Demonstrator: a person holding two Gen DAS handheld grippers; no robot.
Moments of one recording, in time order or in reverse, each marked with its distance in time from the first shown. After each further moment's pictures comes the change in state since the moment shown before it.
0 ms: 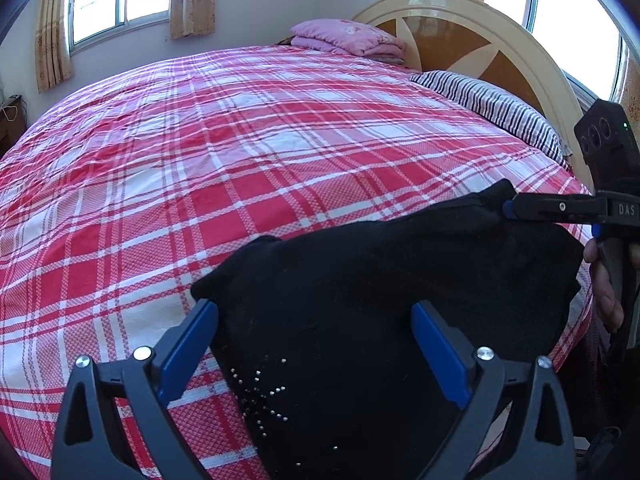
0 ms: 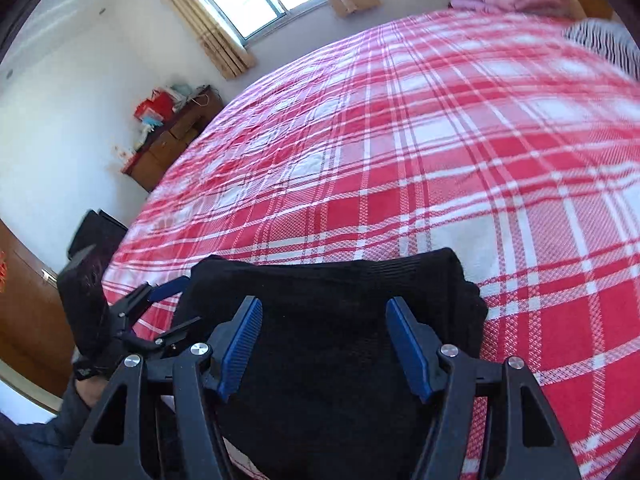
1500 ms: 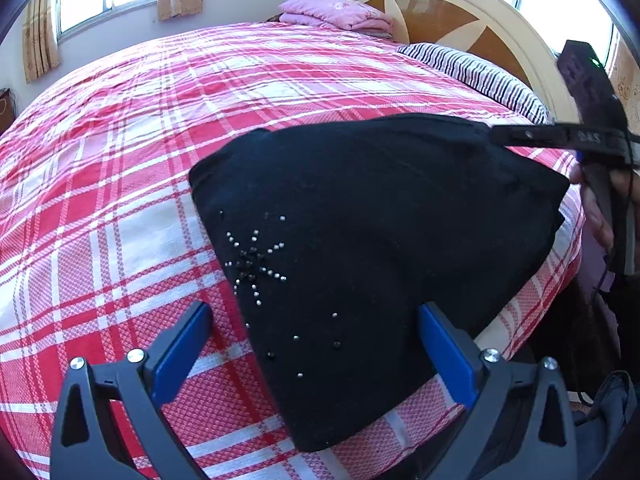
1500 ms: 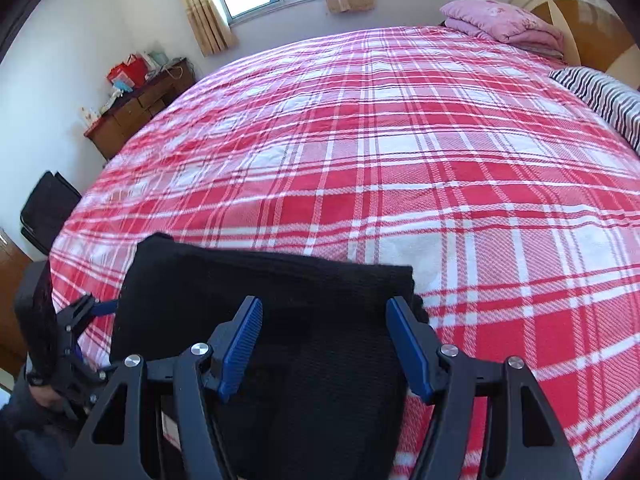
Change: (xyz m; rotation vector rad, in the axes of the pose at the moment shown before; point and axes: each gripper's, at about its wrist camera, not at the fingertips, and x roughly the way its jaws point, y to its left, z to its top) left arm -0.014 -0.005 -0.045 0.014 0.091 -0.039; right arm -0.031 0.009 -0.006 -0.154 0.029 -0.270
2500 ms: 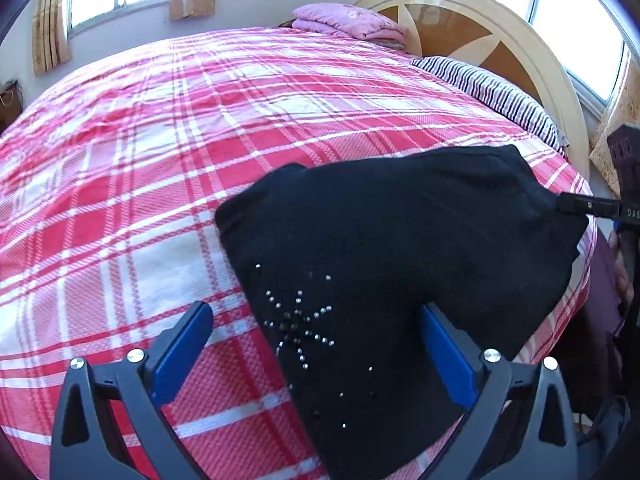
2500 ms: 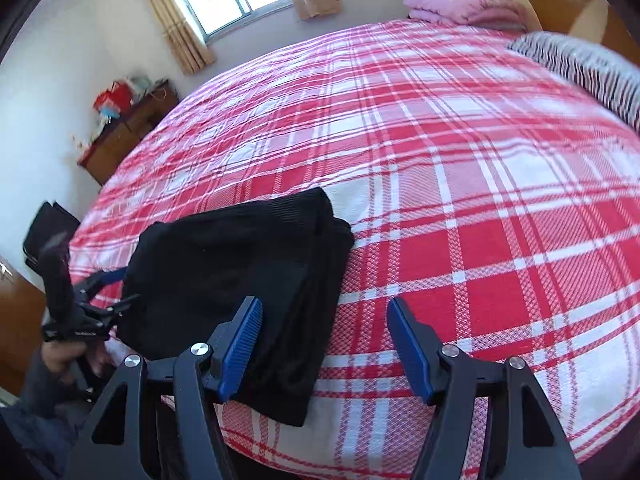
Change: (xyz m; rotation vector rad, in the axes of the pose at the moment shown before) left arm 0.009 0.026 0.020 -0.038 -0.026 0.000; right arm -0.048 -0.059 -0.054 0.153 -0.026 0.044
